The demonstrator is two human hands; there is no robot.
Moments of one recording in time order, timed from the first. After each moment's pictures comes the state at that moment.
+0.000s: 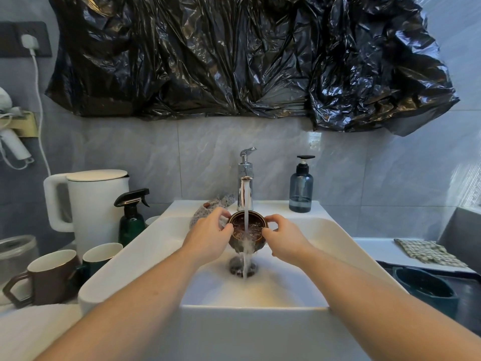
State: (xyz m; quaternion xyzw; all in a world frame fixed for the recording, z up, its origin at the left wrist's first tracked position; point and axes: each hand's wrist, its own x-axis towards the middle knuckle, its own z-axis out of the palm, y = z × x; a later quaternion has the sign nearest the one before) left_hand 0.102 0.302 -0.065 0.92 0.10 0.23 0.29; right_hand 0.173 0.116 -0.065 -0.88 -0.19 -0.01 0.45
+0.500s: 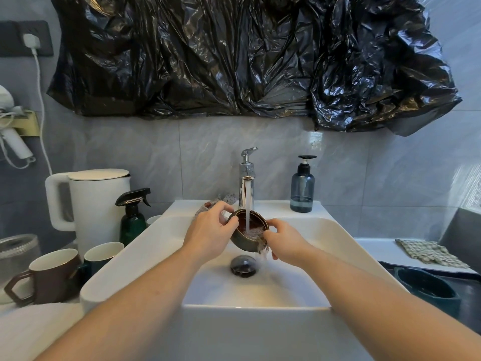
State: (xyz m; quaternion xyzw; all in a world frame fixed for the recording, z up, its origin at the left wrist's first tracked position) left_hand 0.099 0.298 -0.058 0.90 0.07 0.32 0.30; right_hand 0.165 0.116 -0.062 -0.88 -0.21 0.04 0.43
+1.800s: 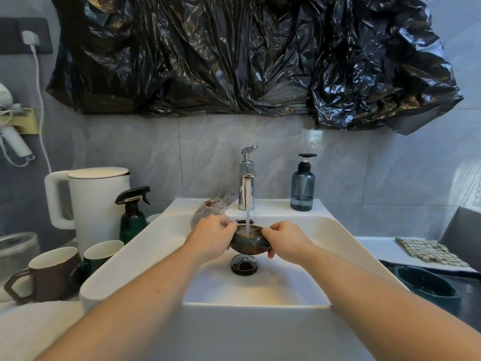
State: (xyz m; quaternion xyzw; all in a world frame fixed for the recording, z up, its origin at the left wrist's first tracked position) left_hand 0.103 0.302 -0.067 0.91 0.11 0.19 0.34; right_hand 0.166 0.114 -0.063 -0.89 -0.18 0.04 0.41
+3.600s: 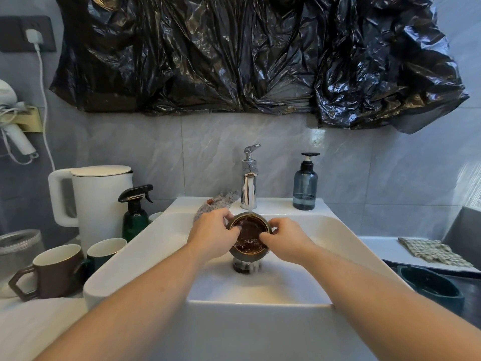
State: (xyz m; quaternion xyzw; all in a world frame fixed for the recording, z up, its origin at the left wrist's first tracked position) left_hand 0.110 0.303 -0.069 0.92 0.12 0.27 0.26; right_hand 0.163 0.116 -0.063 -0.89 -0.22 0.01 0.41
